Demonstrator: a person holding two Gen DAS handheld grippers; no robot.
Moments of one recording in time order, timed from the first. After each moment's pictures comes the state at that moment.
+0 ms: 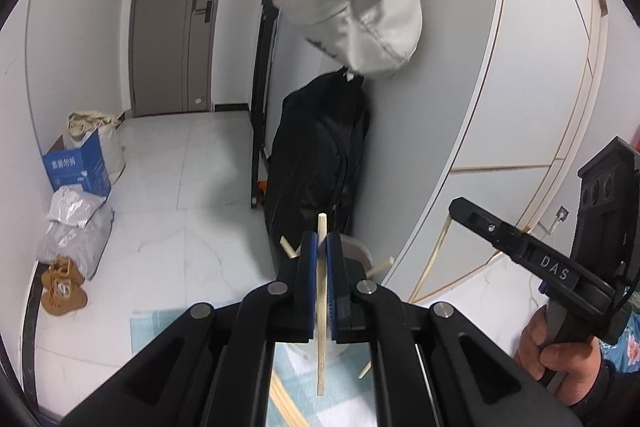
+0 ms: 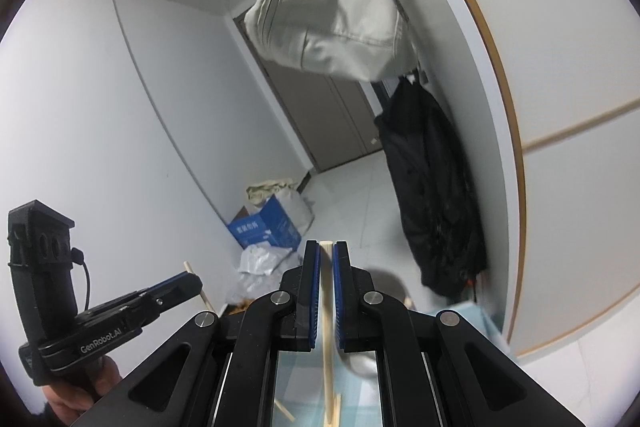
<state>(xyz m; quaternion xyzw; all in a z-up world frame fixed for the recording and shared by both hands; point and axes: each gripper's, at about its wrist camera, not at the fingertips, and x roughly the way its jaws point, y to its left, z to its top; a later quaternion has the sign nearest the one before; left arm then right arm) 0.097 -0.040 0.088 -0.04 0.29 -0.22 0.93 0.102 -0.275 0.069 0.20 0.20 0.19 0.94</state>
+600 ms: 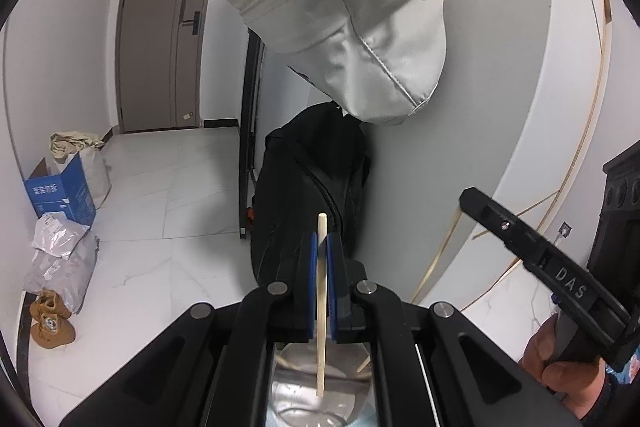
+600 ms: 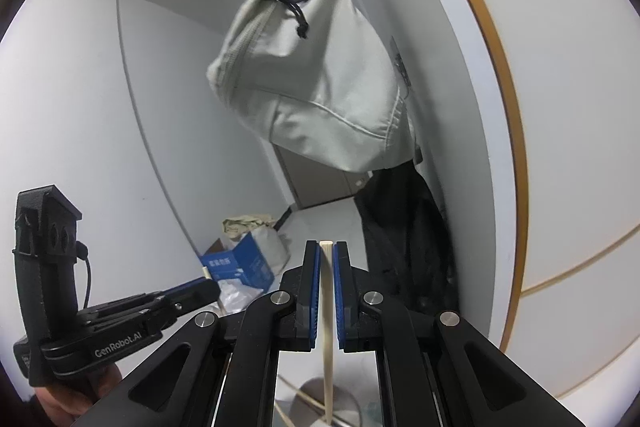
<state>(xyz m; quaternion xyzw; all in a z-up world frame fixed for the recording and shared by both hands) 0.171 -0.067 0.091 -0.05 0.28 -0.23 0.93 0.181 -0.294 0.109 0.15 0.15 0.15 0.97</state>
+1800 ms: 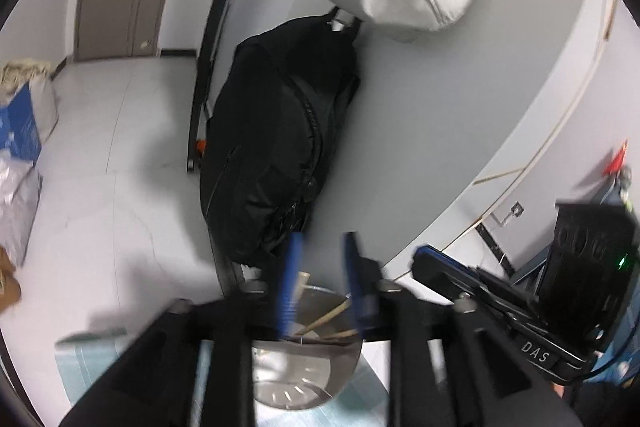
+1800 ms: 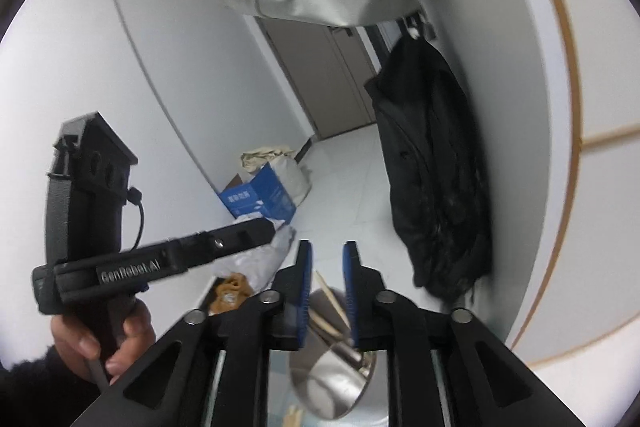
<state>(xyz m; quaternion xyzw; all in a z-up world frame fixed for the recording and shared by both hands) 0.200 -0.048 0.052 -0.10 0.39 -0.31 0.86 0.188 -0.284 0.029 0.18 0.27 0.22 0.92</state>
